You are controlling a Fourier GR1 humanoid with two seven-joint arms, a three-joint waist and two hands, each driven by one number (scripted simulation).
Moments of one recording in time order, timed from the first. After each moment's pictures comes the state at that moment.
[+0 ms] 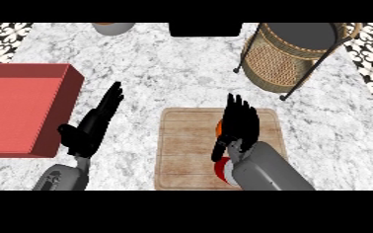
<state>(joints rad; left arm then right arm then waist) -0.13 0.27 -0.22 -1.33 0.21 0.03 -0.14 -0.45 -0.12 0.61 -1.39 0.69 0.11 1.23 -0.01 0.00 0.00</state>
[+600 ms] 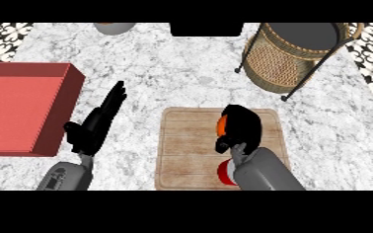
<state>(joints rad) -0.15 0.24 -0.20 -1.29 0.17 0.01 -0.14 -0.37 -0.07 0.53 -1.37 0.83 0.09 1.10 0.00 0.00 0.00</state>
